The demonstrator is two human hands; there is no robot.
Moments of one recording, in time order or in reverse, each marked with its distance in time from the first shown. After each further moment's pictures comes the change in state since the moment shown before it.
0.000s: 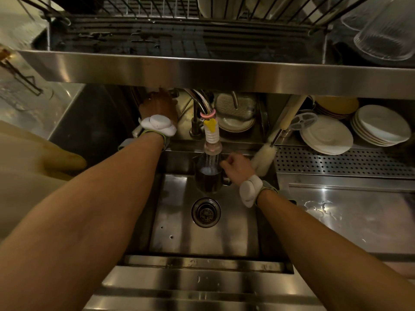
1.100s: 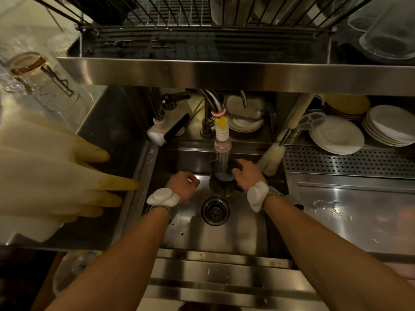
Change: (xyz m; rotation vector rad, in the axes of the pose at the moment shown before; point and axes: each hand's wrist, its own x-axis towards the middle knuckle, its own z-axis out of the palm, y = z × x) left_hand -0.138 -0.051 0.076 -0.434 -0.543 -0.135; right_hand -0.017 0.009 0.010 -0.016 -0.024 0.007
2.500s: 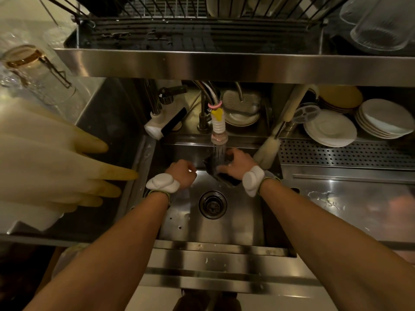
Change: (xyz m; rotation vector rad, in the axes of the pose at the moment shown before) left_hand -0.005 0.013 -0.014 0.105 -0.055 0.058; right_hand -0.005 -0.015 -0.010 -0.115 -0.102 -0.037
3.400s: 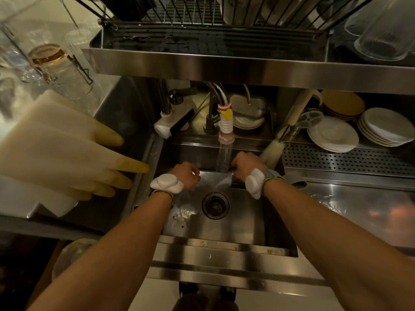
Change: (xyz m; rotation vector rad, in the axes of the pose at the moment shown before) left_hand -0.013 -0.010 -0.005 0.015 -0.025 0.021; right_hand -0.006 -0.009 -0.006 -0.383 -0.065 -0.057
